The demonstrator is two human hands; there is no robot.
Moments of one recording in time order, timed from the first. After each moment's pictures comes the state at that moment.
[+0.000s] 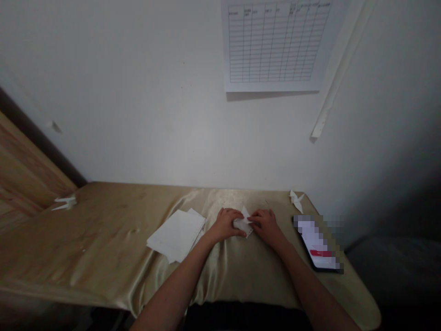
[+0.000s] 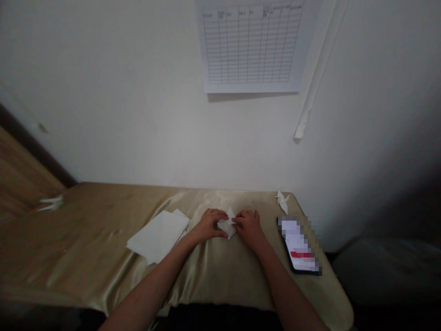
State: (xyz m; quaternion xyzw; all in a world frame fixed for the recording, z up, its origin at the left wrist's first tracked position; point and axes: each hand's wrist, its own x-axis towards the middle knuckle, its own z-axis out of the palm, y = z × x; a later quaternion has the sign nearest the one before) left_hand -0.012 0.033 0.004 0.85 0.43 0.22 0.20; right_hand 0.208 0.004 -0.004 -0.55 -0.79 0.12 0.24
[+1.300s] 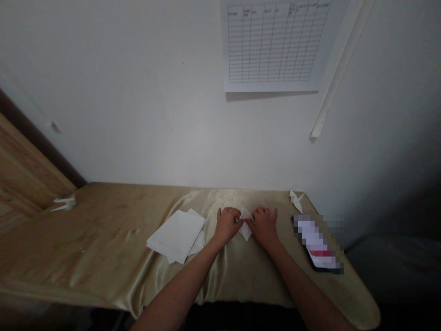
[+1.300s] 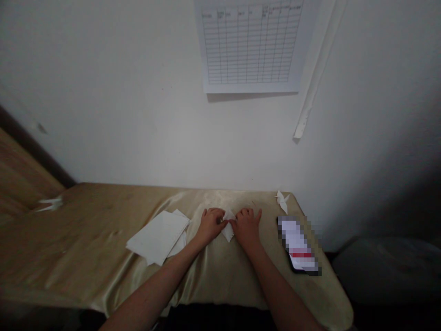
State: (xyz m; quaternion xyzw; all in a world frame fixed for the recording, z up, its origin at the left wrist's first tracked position) left_hand 0.015 0.024 0.006 0.78 0.56 0.25 0.15; right_hand 0.179 0.003 0.001 -0.66 -0.72 -0.01 0.20
